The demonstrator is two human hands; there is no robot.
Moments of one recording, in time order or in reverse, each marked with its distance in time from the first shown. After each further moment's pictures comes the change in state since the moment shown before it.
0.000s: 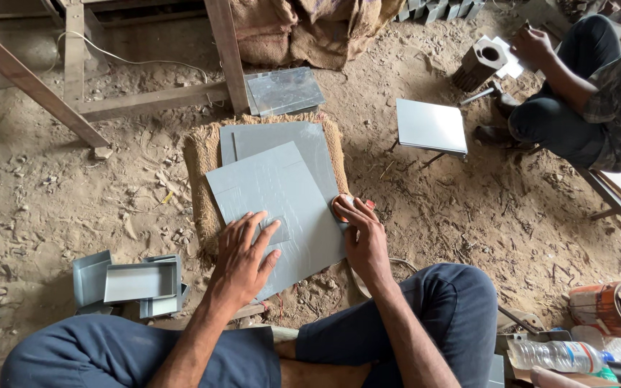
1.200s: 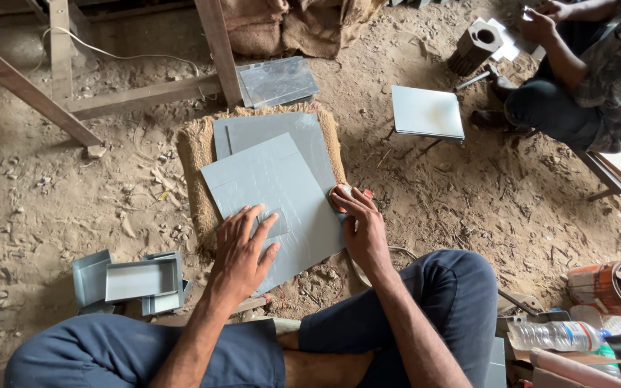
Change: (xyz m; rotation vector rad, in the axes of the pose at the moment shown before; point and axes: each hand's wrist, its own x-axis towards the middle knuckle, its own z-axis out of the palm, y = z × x) left_hand 0.001 0.004 -0.006 -0.001 0.000 0.008; right_hand -0.002 0.004 0.002 0.011 -0.002 0.002
